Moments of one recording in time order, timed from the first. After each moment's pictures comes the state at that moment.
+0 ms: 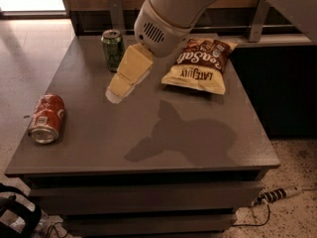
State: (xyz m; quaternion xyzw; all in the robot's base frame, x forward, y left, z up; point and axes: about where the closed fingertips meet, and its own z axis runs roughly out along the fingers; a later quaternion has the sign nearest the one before) arm 0.500 0.033 0.959 -0.51 0.82 0.14 0.19
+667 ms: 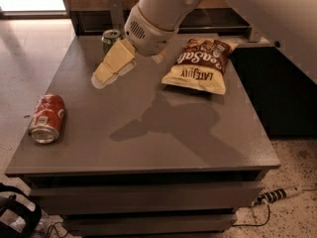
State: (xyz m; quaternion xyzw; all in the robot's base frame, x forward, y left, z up) arm 0.540 0.055 0.934 -0.41 0.88 0.19 0.16
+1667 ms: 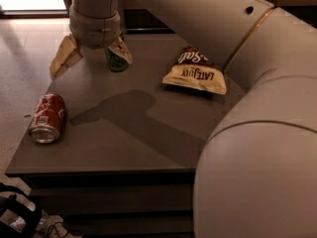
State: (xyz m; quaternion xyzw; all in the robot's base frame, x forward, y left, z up) arm 0.571 0.144 0.917 -0.30 0.94 0.11 0.06
